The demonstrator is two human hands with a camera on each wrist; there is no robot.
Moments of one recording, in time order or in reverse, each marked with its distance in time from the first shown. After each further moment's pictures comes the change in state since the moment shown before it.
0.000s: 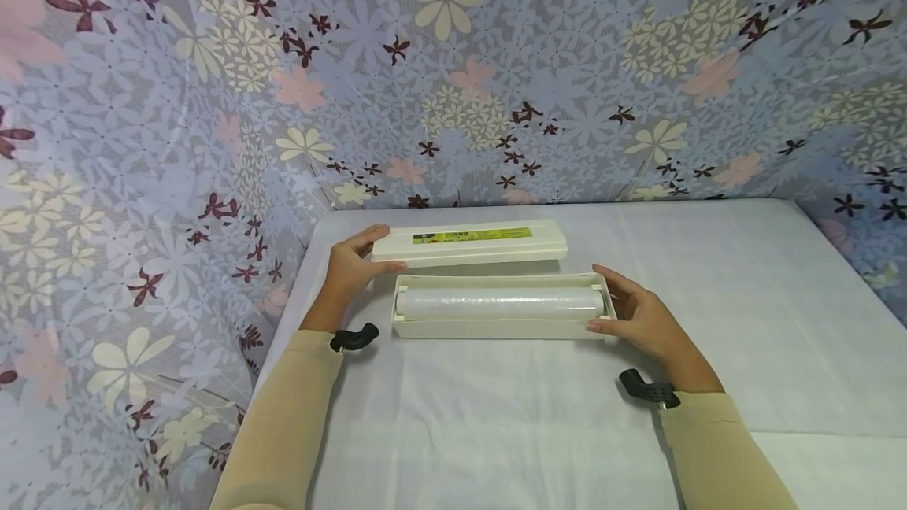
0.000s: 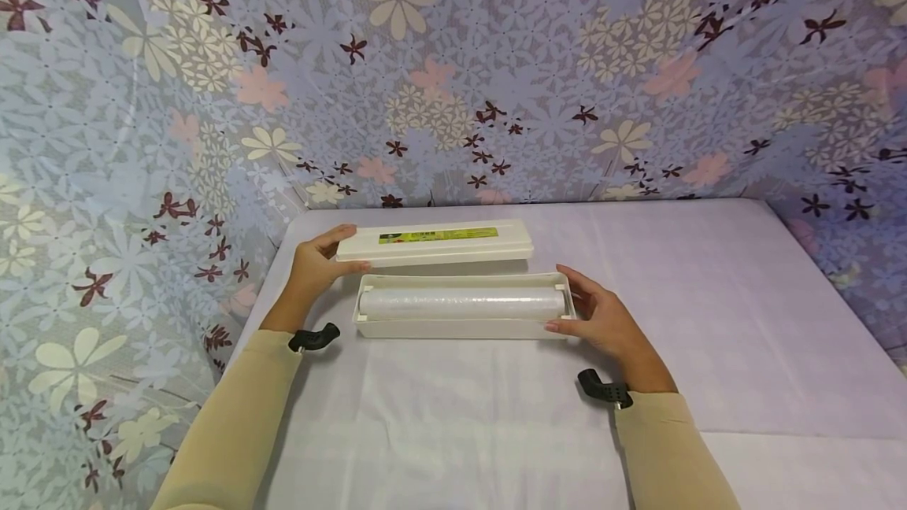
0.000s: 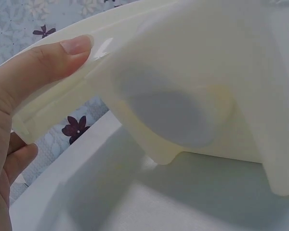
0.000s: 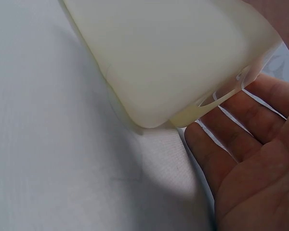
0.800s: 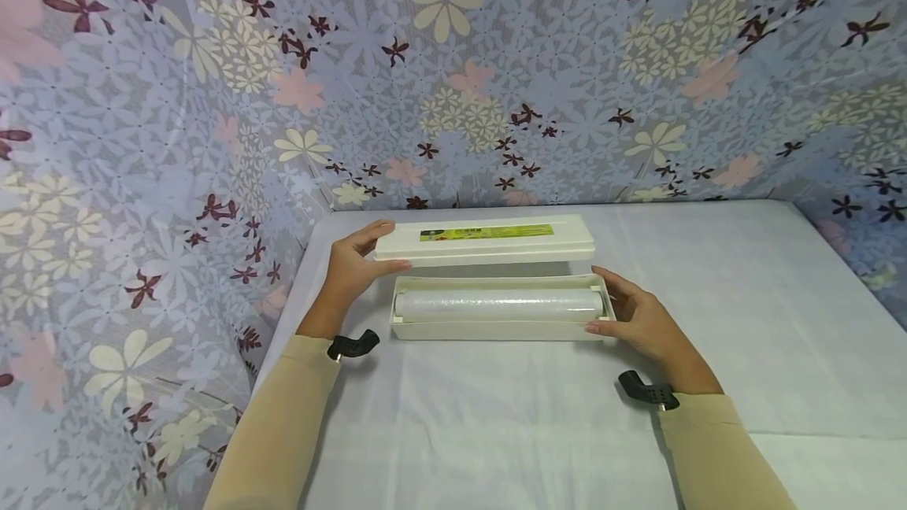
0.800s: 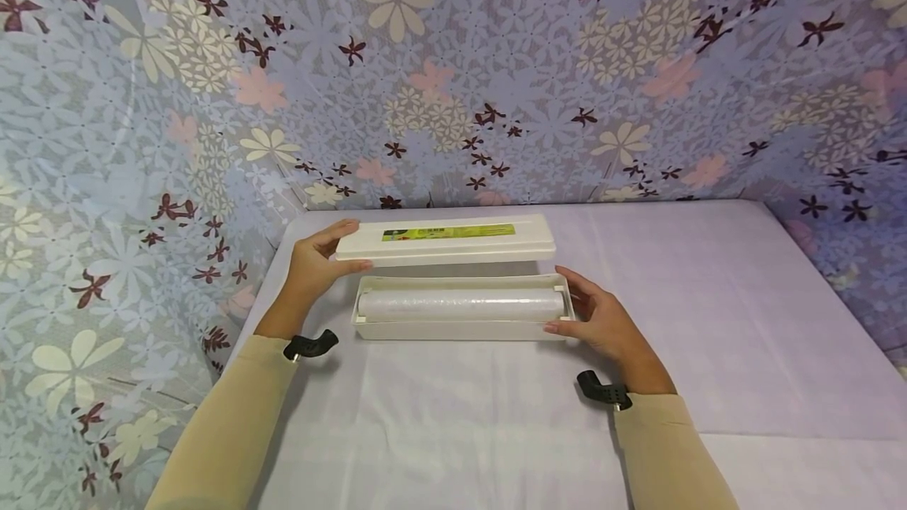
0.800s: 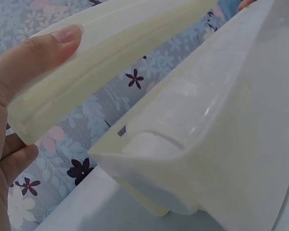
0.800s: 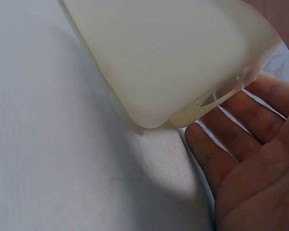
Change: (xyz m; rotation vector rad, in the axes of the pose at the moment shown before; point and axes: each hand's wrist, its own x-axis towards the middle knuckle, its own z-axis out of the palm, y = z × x) left_hand -0.015 0.052 0.006 -0.014 -0.023 0.090; right_hand 0.001 0.000 -0.001 0.002 -0.001 0.016
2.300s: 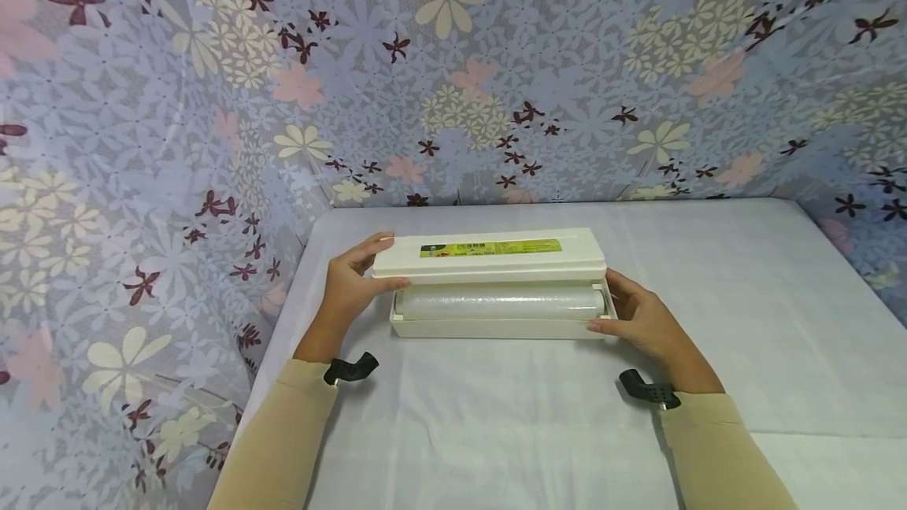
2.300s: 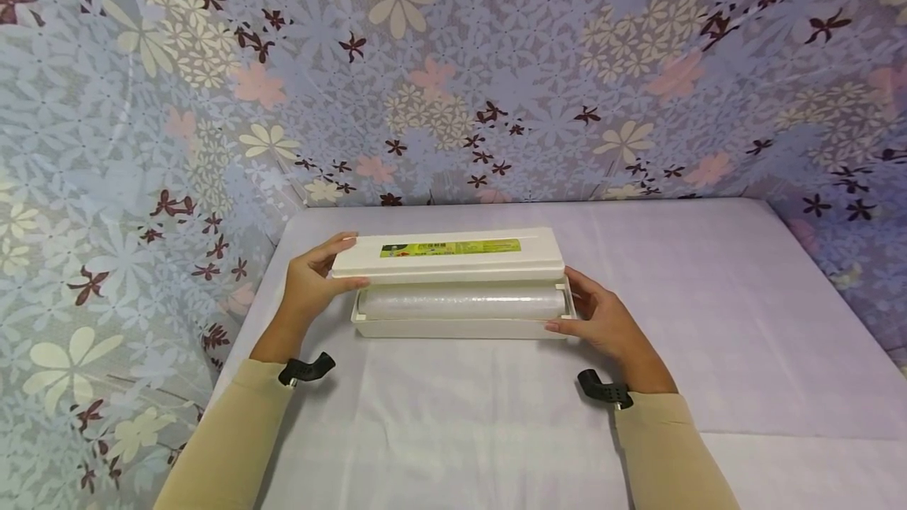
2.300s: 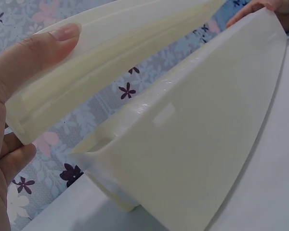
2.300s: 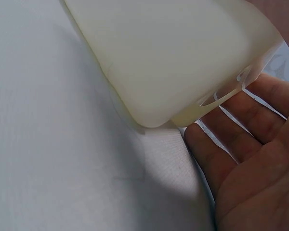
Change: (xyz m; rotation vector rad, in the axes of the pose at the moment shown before) left_hand -0.026 -0.018 0.004 -0.075 0.040 0.078; right_hand 0.002 0.002 -0.001 -0.015 0.004 -0.056
